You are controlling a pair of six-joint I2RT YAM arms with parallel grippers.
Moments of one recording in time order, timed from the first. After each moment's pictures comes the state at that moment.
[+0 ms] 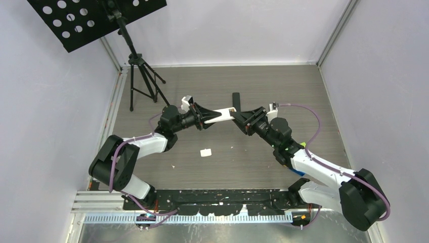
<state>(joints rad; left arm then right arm) -0.48 1.50 0.60 0.88 0.66 -1.78 0.58 1.07 0.45 0.55 -0.07 1.47</state>
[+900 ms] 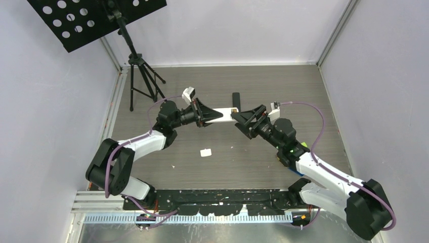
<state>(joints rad) -0.47 1.45 0.66 0.84 0.74 -1.54 0.58 0.99 0.45 0.44 -0.12 1.35</state>
